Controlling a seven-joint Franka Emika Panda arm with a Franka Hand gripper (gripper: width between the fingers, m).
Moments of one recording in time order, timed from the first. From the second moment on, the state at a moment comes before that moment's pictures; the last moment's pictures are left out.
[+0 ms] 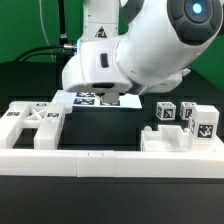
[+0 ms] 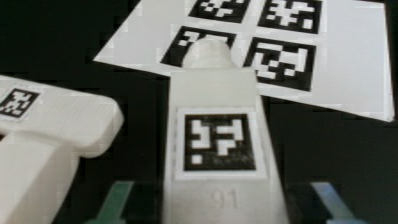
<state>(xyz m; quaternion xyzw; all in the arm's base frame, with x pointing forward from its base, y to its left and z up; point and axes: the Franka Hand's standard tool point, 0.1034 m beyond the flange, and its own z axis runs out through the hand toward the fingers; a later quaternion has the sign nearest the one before) 0.484 -0.006 0.067 0.87 0.11 -0.47 0.08</state>
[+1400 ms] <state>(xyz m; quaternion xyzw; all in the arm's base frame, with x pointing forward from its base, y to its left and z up) 0.563 0.008 0.096 0.99 0.08 -0.11 0.05</state>
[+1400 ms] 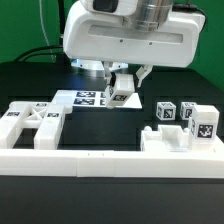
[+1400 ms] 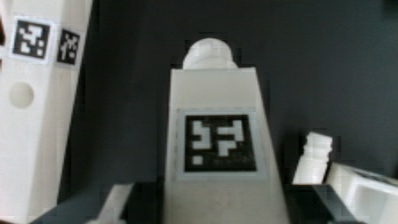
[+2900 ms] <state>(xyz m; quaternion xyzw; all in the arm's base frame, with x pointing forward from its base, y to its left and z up) 0.628 0.025 0.117 0.99 0.00 0.17 0.02</state>
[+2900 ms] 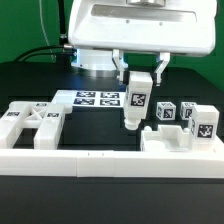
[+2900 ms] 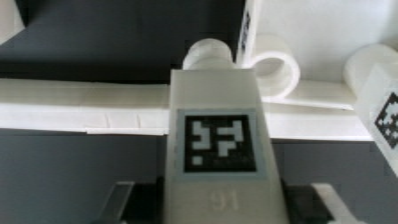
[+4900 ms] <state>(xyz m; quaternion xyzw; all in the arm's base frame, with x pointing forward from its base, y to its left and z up) 0.639 0.058 0.093 0.98 0.00 0.20 0.01</state>
